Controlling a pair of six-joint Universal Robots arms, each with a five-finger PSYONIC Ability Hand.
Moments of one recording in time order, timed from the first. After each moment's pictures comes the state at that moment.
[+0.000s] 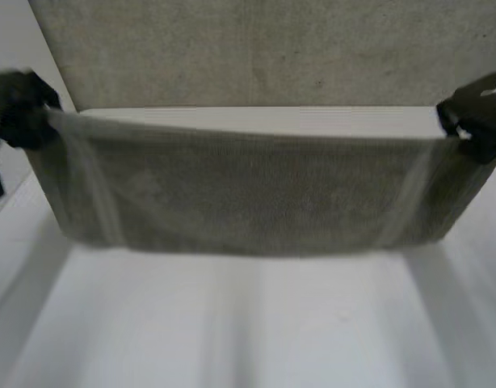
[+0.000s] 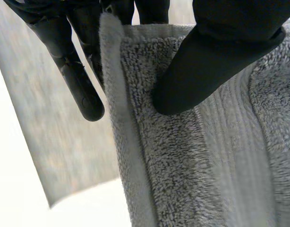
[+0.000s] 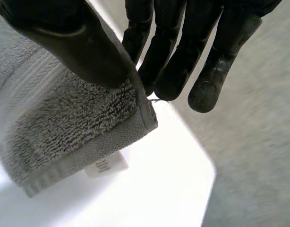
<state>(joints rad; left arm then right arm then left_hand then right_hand) 4.79 -1.65 -1.64 3.28 -1.15 3.13 1.68 -1.33 1.12 0.59 1.36 2.40 1.20 1.22 1.22 1.22 1.03 1.33 1.34 1.34 1.34 1.18</state>
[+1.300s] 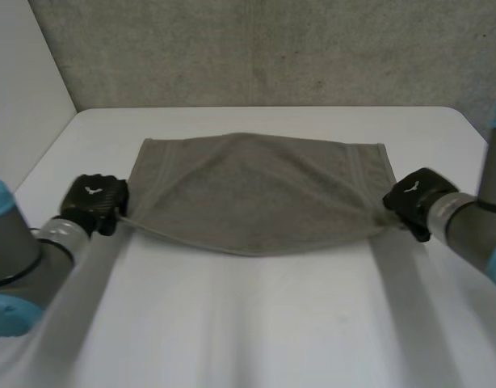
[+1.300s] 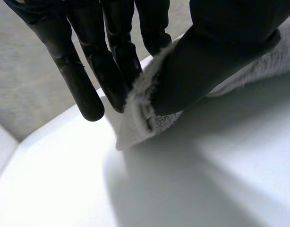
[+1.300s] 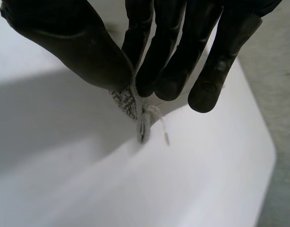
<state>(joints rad) 4.59 -1.99 -1.79 3.55 -1.35 3.49 1.83 -1.15 1.40 0.28 1.55 2.26 1.20 1.22 1.22 1.22 1.03 1.33 1.34 1.34 1.34 1.19</state>
